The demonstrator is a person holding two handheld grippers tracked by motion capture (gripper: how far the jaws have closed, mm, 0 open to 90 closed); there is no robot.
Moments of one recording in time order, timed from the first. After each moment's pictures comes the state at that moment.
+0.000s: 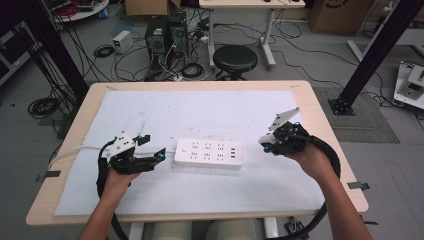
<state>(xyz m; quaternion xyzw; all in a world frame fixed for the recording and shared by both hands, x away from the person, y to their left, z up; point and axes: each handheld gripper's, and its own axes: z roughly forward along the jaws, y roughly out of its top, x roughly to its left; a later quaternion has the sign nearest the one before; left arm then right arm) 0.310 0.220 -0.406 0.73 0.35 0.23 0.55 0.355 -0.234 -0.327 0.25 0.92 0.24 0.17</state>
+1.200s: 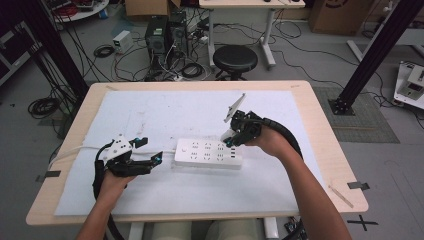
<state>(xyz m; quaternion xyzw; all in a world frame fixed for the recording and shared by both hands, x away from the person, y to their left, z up) 0.309 0.230 -0.414 0.74 0.33 0.23 0.54 0.407 -0.135 -0.337 0.15 0.96 0.22 0.08</state>
